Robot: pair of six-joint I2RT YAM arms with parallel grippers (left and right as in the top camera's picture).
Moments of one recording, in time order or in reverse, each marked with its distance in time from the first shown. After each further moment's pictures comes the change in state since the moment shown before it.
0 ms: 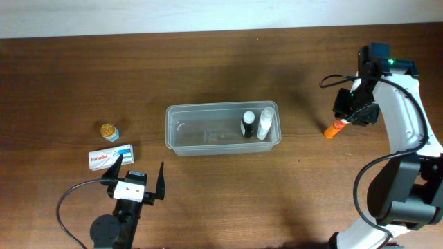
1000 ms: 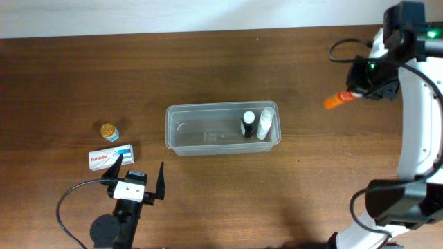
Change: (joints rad) left arm 0.000 0.000 0.000 0.000 0.000 0.000; right arm 0.045 -0.004 0.550 -0.370 -0.110 -0.018
